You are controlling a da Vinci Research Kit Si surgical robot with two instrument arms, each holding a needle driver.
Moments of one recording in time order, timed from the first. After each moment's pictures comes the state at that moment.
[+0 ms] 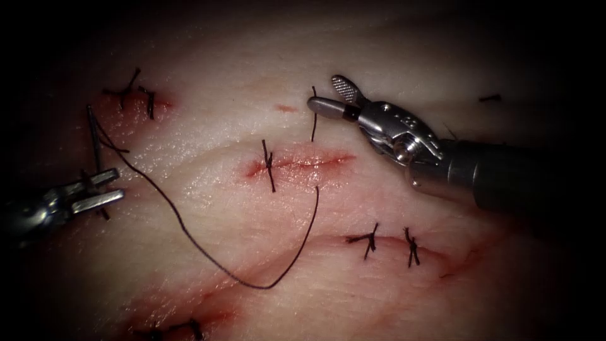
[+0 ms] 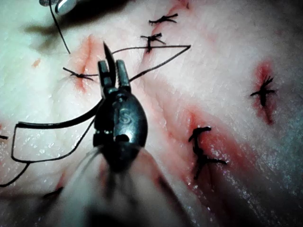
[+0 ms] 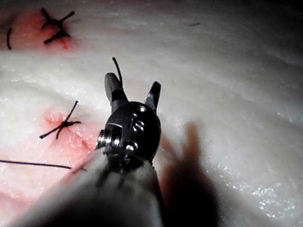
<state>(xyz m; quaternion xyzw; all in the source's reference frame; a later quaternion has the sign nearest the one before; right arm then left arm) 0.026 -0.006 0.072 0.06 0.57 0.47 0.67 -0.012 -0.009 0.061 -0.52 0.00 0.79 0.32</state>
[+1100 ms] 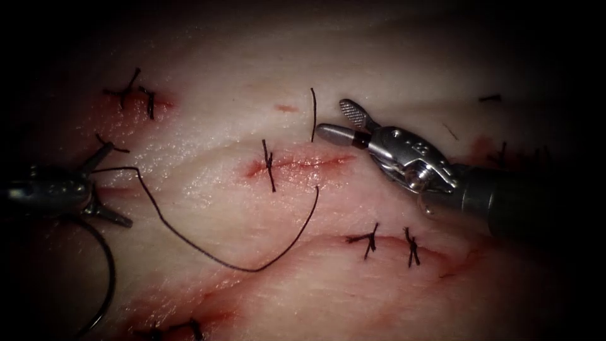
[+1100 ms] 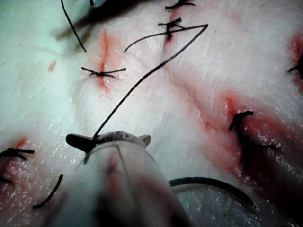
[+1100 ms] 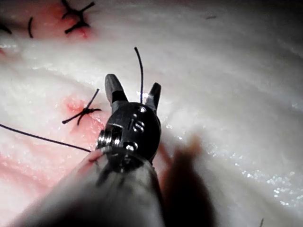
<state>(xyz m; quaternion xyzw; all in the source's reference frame) 0.025 -0.010 0.070 0.07 0.56 0.44 0.69 -0.011 -0.008 0.073 -0.25 0.00 0.95 0.17</state>
